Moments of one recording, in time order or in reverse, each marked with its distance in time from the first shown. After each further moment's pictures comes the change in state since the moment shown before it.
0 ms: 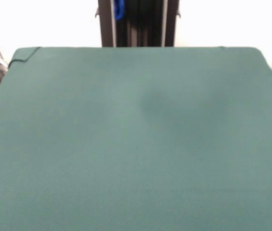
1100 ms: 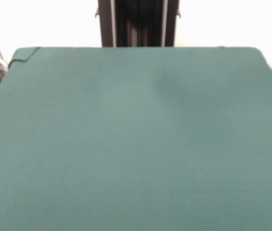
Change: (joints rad) arm 0.165 -0.155 -0.215 -0.259 -0.186 0.731 -0.006
